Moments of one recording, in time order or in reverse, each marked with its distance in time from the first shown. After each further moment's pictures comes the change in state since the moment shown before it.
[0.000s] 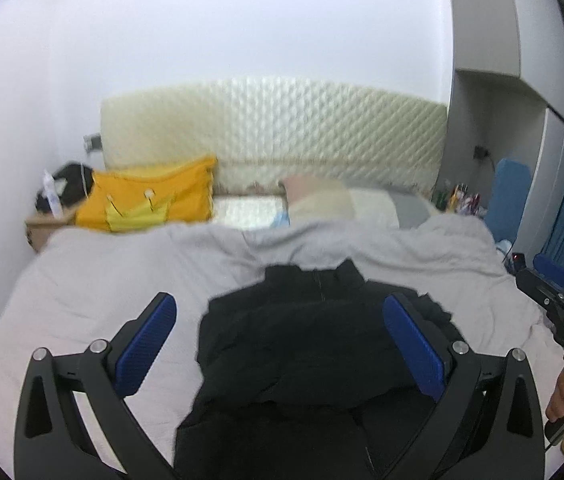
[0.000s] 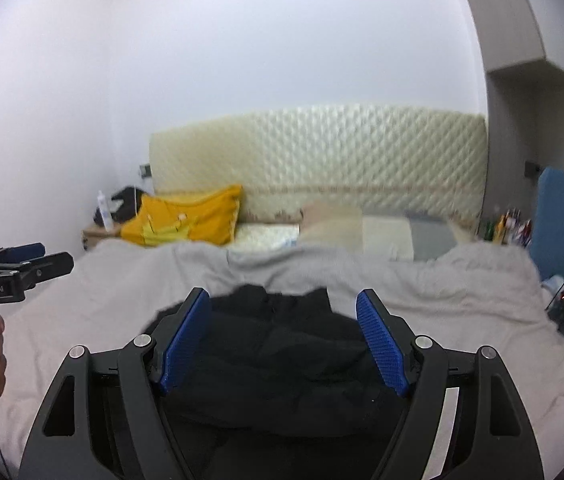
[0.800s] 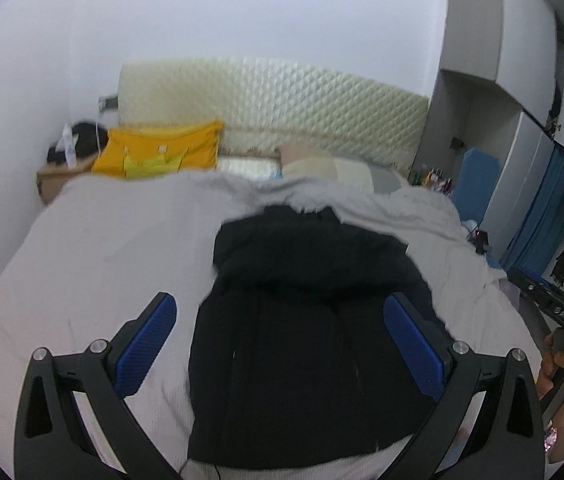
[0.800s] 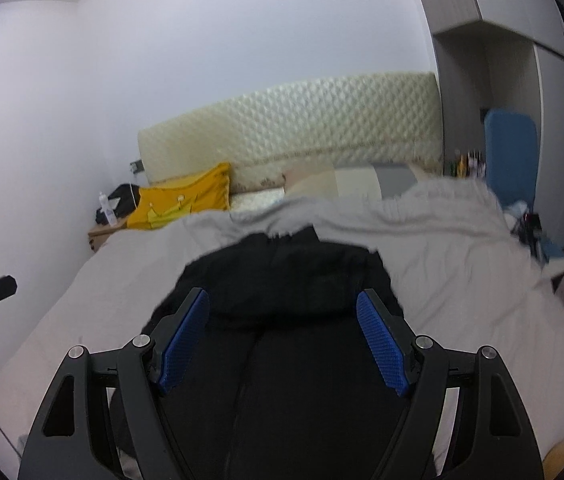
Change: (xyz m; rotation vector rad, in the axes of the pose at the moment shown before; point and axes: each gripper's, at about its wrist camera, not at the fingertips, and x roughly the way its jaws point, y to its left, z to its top) left arm -0.139 0.043 -0.096 -0.089 0.129 -0.071; right arm -0.132 0.008 -0.085 0.210 0.164 -0.031
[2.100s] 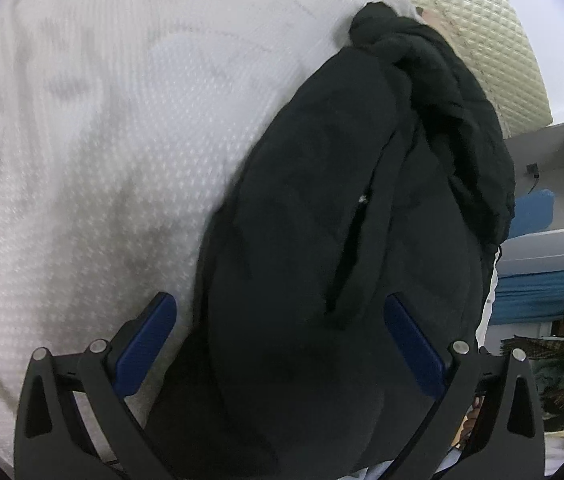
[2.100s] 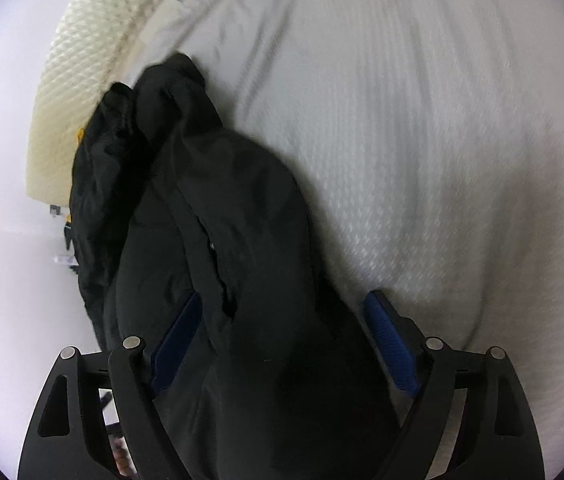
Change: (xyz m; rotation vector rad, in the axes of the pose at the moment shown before) left arm 0.205 0.148 -0.173 -0.640 0.597 -0.109; right arm 0.136 -0.232 -0.169 0.796 0.540 0.010
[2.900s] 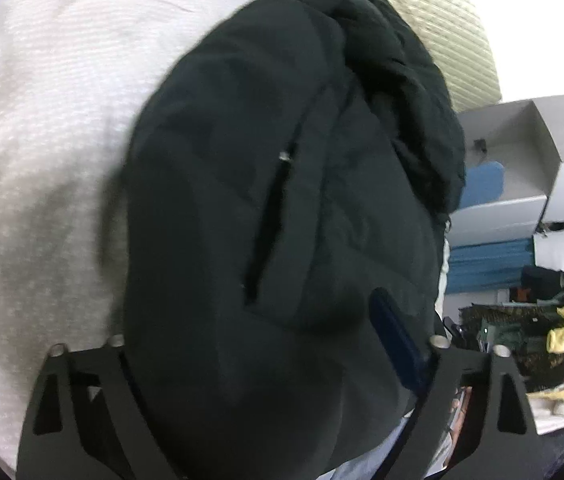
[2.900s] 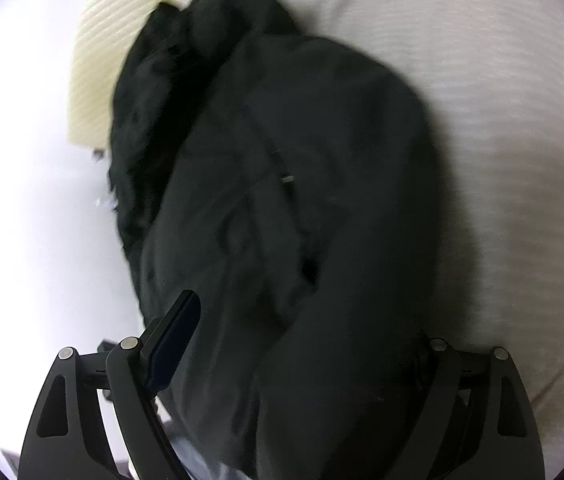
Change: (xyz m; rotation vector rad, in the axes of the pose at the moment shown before) left arm 0.018 -0.018 -0.008 0.080 0.071 -0.236; right arm 0.027 0.036 -0.014 -0.141 0.194 0.204
